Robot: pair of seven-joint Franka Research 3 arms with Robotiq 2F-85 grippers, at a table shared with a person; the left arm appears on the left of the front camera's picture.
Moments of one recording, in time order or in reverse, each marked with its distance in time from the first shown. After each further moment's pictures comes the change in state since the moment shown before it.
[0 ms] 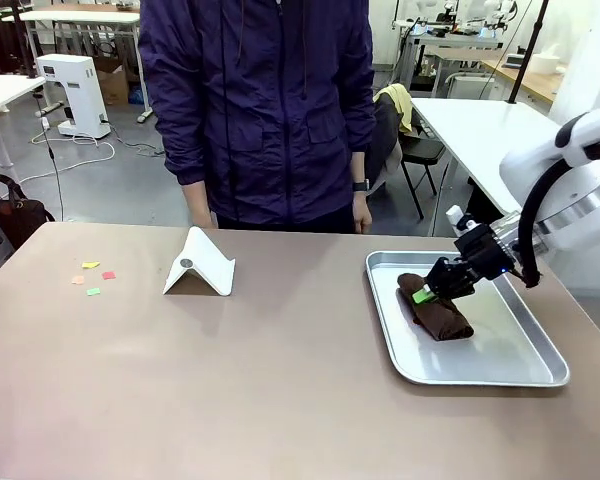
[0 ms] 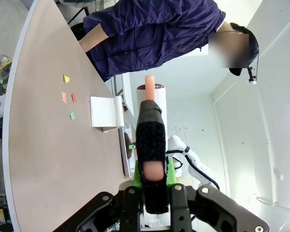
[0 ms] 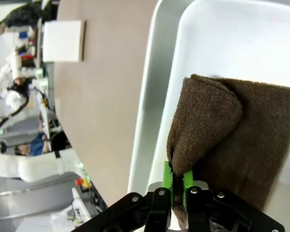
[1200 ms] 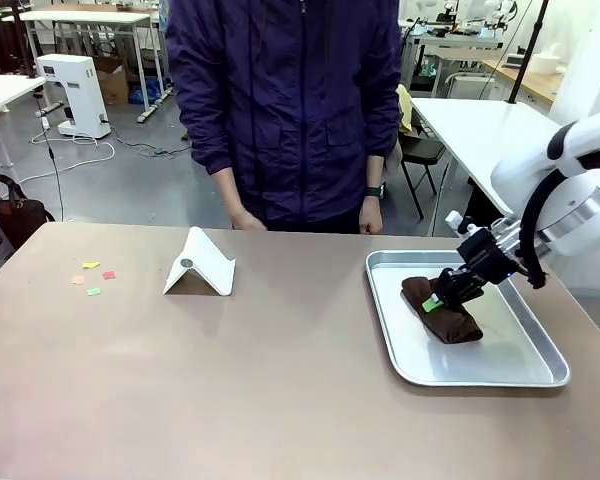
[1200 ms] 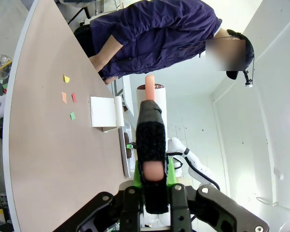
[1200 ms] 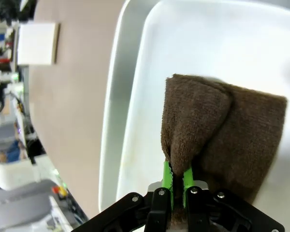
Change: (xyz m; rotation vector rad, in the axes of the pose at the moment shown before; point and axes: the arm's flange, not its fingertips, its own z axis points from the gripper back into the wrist) left arm 0.000 0.000 0.000 0.000 0.000 0.000; right arm -0.006 -0.017 0.013 -0.142 -0.062 -0.005
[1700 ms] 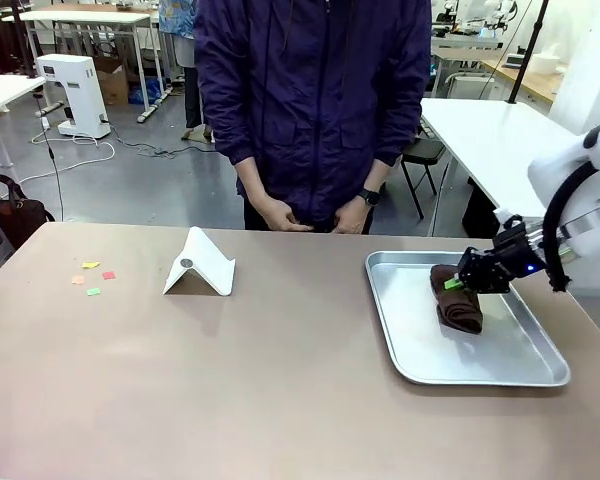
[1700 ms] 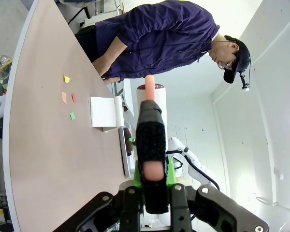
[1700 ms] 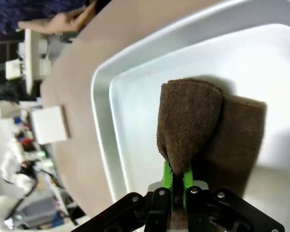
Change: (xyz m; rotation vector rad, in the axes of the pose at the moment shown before) left arm 0.000 0.000 0.000 0.000 0.000 0.000; right arm -0.002 -0.038 0.040 0.029 -0.204 -0.381
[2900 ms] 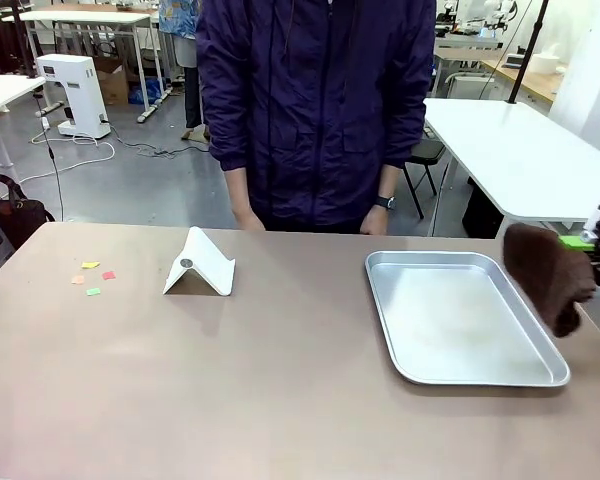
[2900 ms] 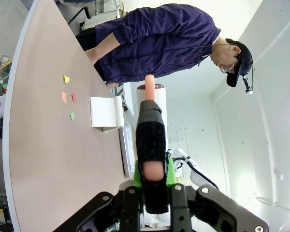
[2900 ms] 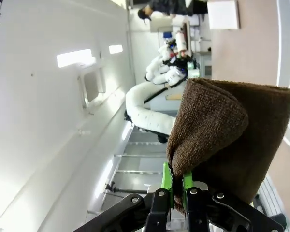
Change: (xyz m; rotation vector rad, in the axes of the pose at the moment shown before) left arm 0.000 0.000 0.000 0.000 0.000 0.000; right arm -0.083 -0.033 0.159 0.846 0.369 0.066
